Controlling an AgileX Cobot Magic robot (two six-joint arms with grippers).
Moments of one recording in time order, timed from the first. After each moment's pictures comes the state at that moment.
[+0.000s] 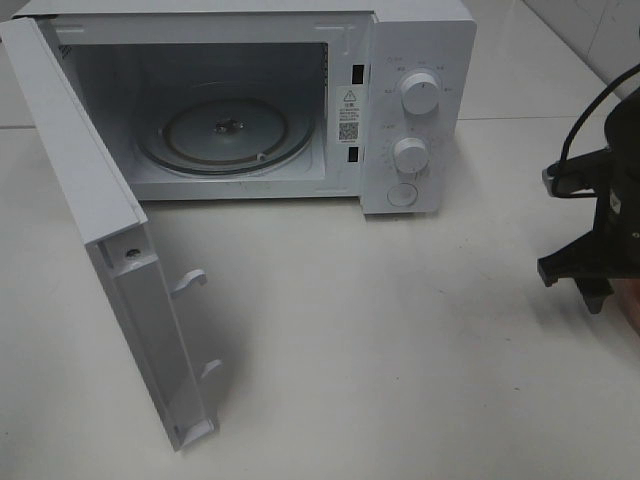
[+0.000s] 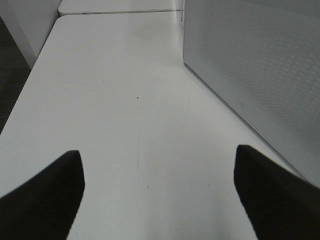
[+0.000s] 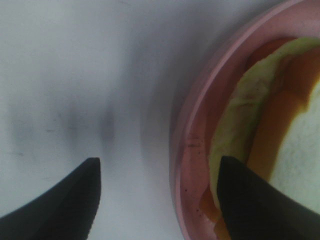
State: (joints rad) left arm 0.00 0.00 -0.50 0.00 1.05 0.03; right arm 0.18 1.75 -0.88 -0.51 0.69 0.50
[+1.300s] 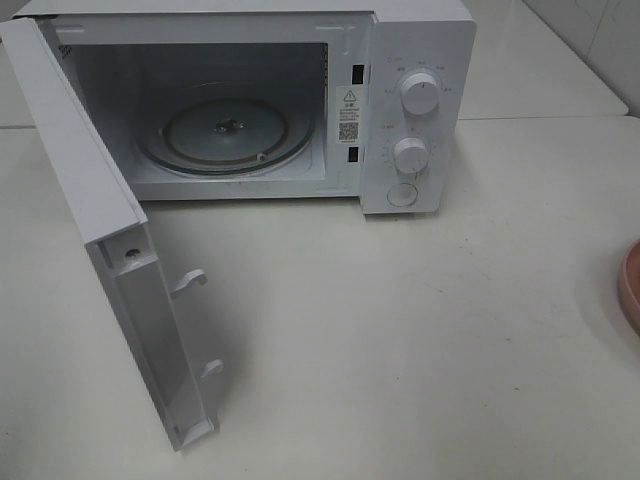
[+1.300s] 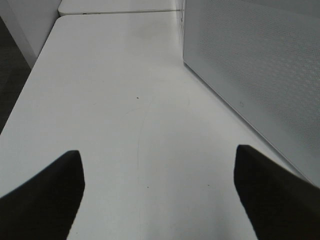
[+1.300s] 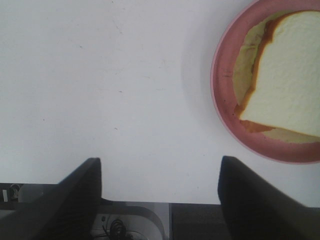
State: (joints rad) left arm 0.00 0.00 -0.50 0.00 1.05 0.03; right arm -0.06 1.26 -1.13 0.11 1.21 -0.03
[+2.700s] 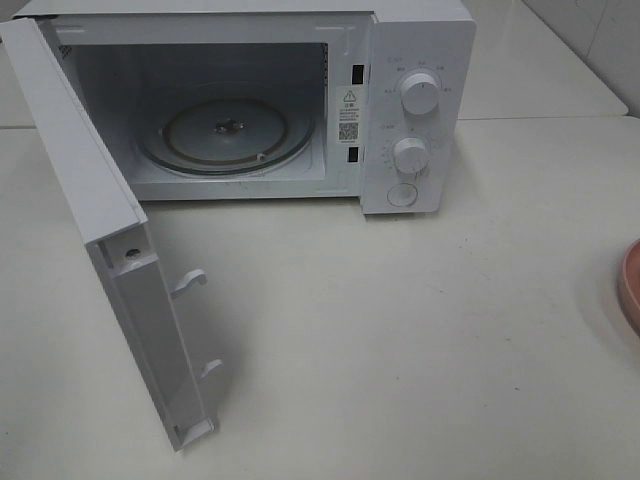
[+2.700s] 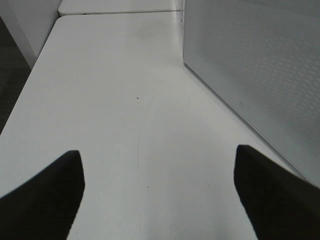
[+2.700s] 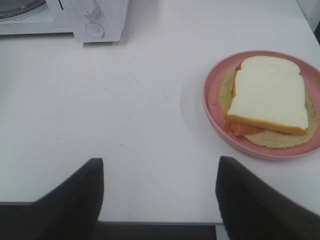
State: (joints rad) left arm 0.00 0.00 -0.50 0.00 1.05 0.03; right arm -0.06 0.00 -0.55 0.10 1.14 -0.03
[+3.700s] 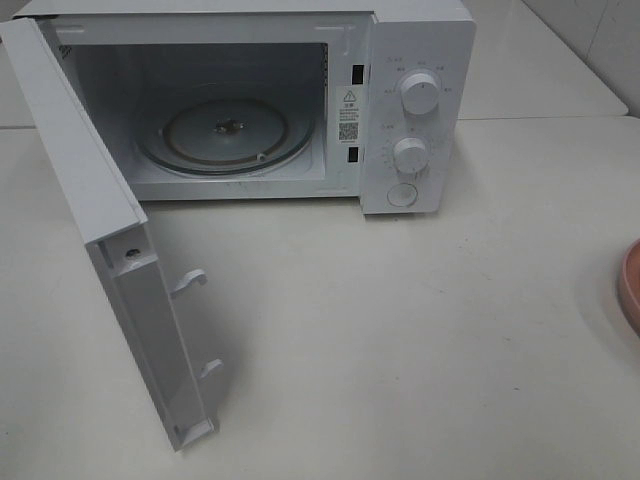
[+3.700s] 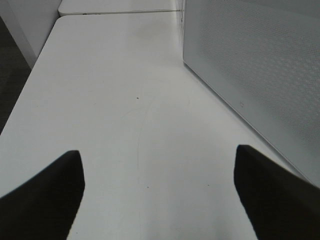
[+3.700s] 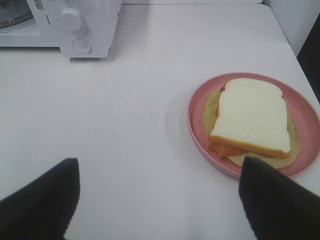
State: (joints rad) left arm 0.00 0.00 -0.50 0.00 1.05 0.03; right arm 0.05 0.00 -0.50 -0.02 1.04 0.04
